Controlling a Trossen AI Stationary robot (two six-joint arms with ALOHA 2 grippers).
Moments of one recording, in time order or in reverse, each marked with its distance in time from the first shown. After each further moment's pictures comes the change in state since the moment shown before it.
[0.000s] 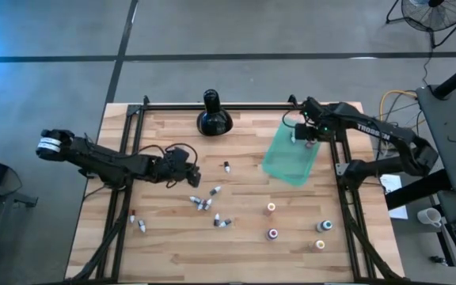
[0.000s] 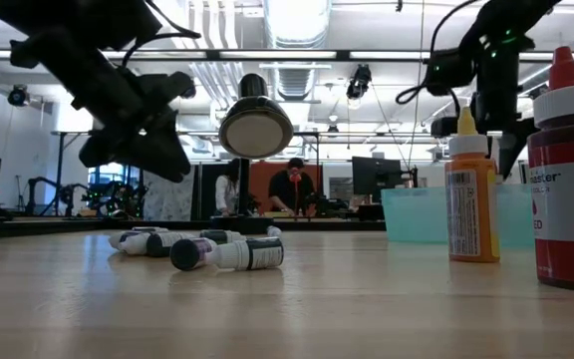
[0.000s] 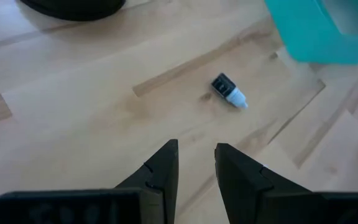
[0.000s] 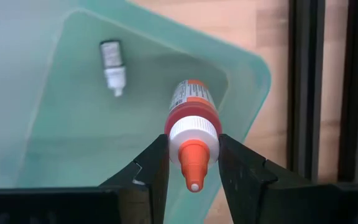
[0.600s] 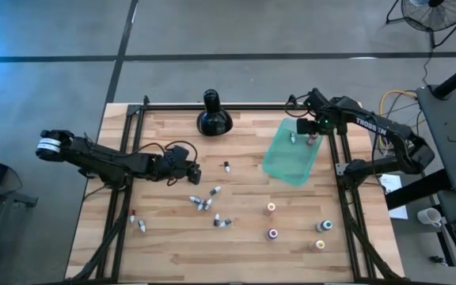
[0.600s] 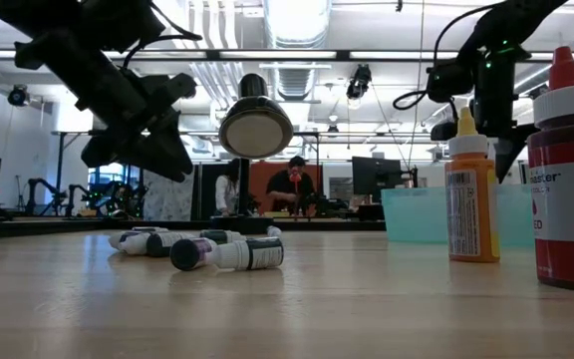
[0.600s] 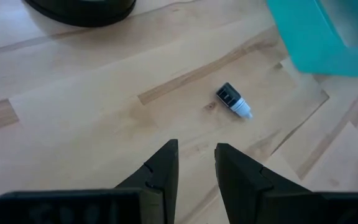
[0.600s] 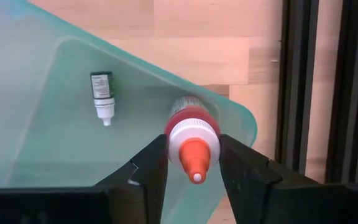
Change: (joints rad) left arm 0.028 0.000 0.000 0.009 -0.001 -0.003; right arm -0.131 0.042 0.011 0.060 -0.007 -0.187
